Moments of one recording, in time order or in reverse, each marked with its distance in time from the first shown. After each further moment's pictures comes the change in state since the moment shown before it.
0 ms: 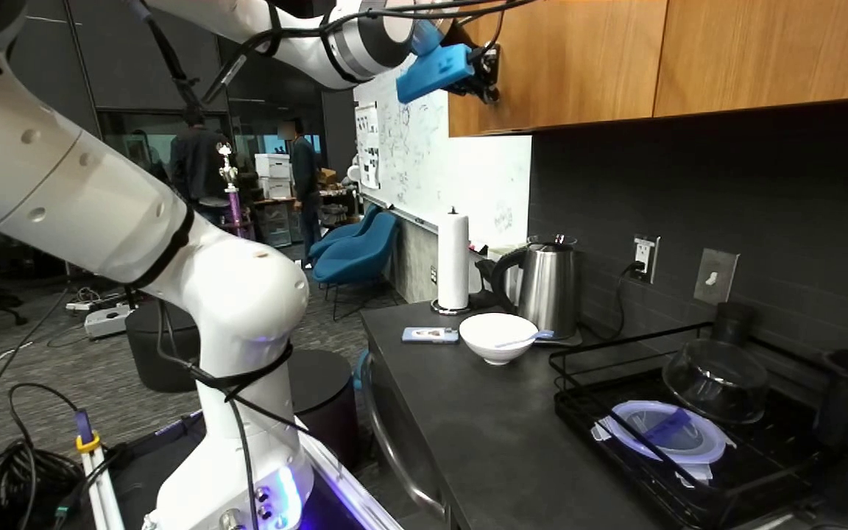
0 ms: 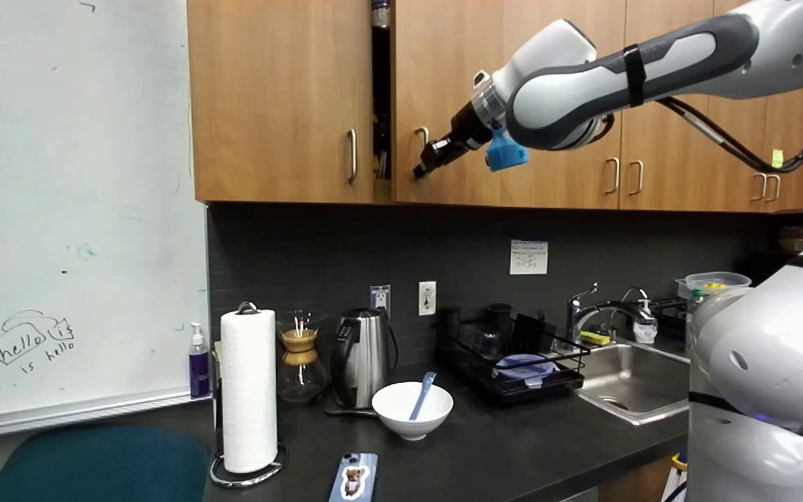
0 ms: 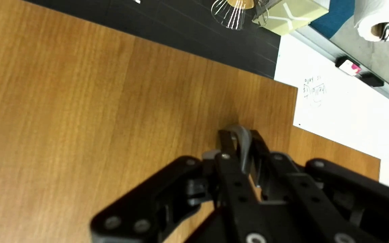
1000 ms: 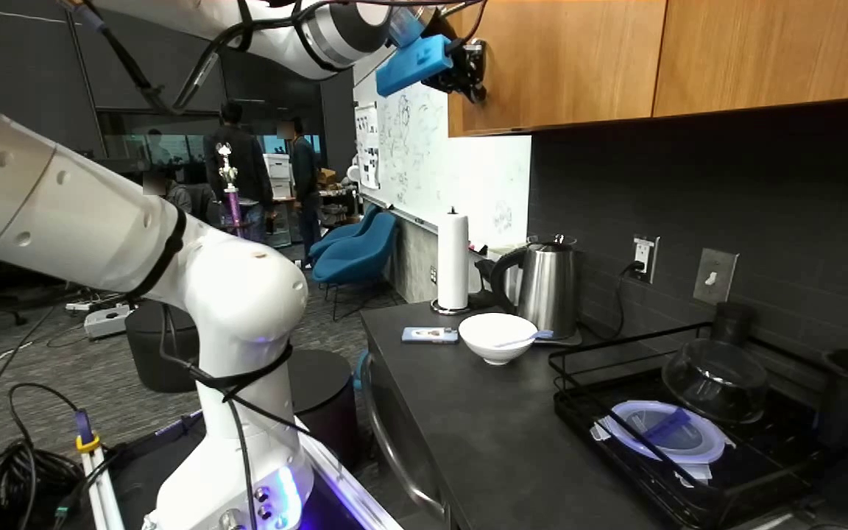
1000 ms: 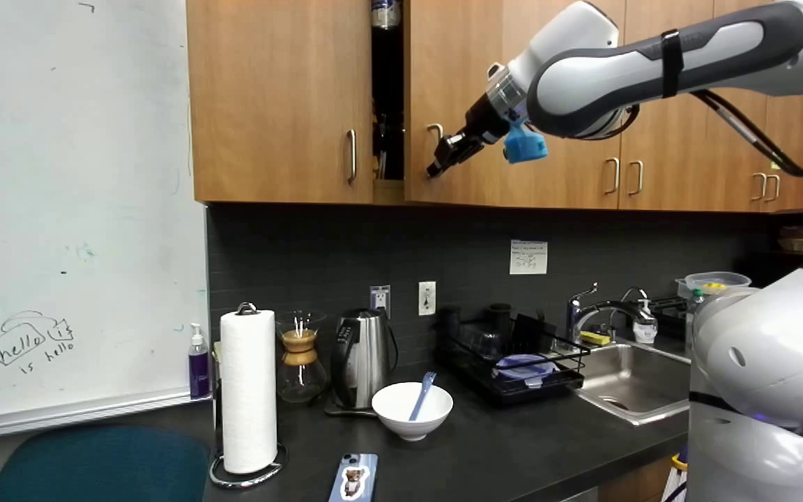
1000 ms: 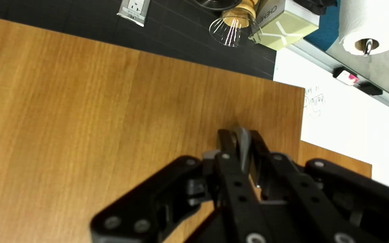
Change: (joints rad) arm -0.019 -0.115 0.032 -0.031 0.000 -0.136 0.042
